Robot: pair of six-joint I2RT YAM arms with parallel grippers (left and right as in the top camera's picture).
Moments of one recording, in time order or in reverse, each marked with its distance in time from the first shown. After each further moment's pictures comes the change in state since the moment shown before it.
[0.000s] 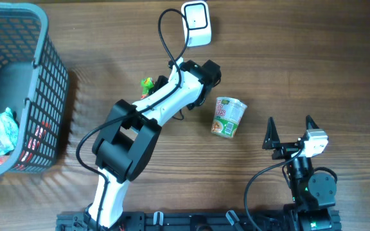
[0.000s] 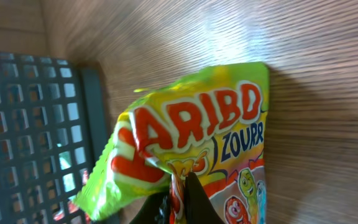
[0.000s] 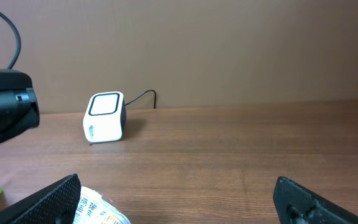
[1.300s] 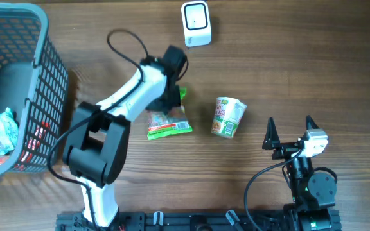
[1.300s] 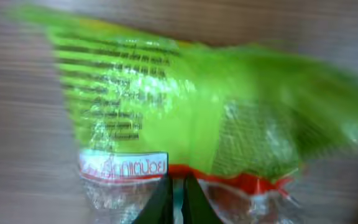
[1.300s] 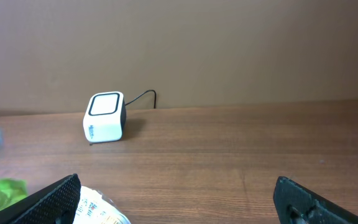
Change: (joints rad) left arm 0.209 -0.139 -0.218 0.289 0.793 -0.069; right arm 0.000 0.000 0.000 -0.001 0.000 0.000
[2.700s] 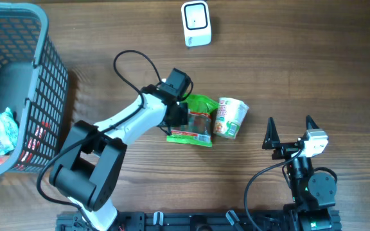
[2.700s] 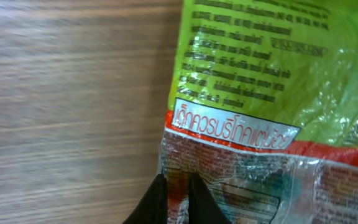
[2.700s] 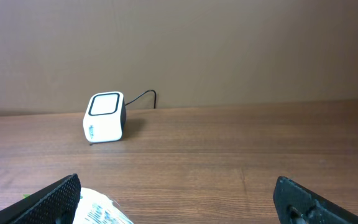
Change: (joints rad) left arm -0.097 -0.169 -0.282 0.276 0.084 0.028; right arm 0.000 0.000 0.000 0.001 0.000 0.000
